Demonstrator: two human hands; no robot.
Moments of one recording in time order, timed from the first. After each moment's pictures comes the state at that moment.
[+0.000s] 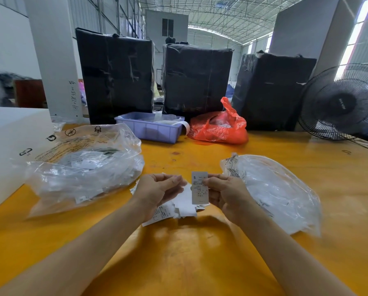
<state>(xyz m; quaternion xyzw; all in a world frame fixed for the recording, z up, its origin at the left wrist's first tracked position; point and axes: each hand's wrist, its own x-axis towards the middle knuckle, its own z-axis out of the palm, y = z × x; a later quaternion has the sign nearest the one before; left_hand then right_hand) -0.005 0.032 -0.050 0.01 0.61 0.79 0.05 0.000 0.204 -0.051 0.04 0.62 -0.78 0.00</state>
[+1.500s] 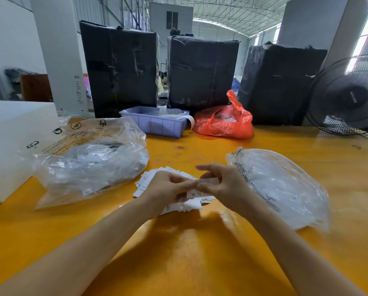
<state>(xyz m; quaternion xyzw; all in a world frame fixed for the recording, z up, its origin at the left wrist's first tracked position) 0.003 0.037 -0.054 0.09 0.68 0.72 0.10 0.009 0.204 -0.046 -0.16 0.86 -0.47 -0.11</state>
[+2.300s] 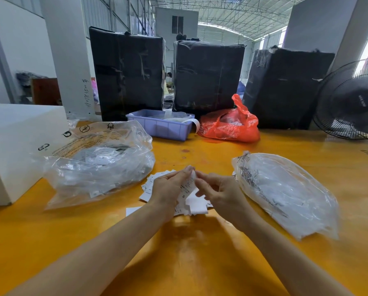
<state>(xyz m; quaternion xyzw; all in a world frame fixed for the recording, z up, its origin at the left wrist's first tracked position) 0.006 0.048 -0.050 -0.05 0.59 0.81 0.01 0.024 0.178 -0.047 -0.16 0.84 -0.51 -0.12</state>
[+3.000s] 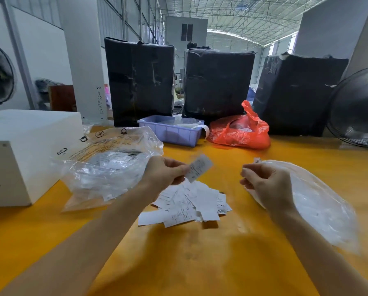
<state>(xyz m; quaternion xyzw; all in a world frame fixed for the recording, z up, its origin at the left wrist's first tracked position) -0.019 0.002 -0.021 0.02 0.75 0.66 -0.06 0.008 0.220 -0.030 -0.03 0.77 -0.57 -0.30</state>
